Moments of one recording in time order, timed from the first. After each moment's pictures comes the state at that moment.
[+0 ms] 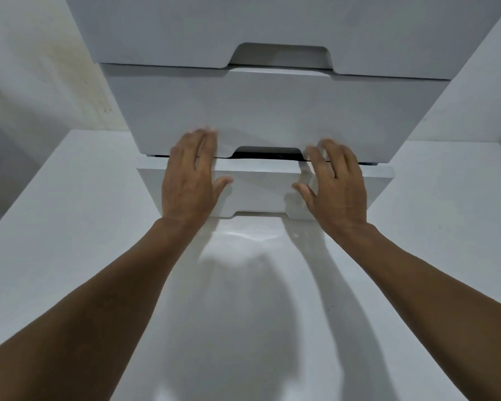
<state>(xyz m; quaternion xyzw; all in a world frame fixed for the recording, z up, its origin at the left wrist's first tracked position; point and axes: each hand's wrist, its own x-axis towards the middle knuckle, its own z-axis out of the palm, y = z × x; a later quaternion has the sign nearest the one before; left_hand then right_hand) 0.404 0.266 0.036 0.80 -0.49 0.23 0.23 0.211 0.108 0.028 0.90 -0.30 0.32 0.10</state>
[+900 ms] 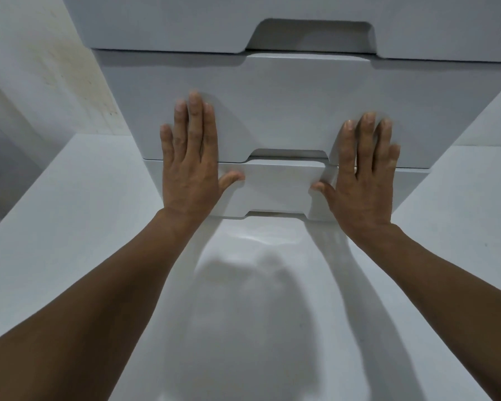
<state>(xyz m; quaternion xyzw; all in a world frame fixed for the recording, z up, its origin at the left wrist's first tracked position) 0.444 0.239 0.022 0.81 -0.46 0.33 0.14 0.241 0.074 0.002 0.86 -0.34 0.31 0.23</state>
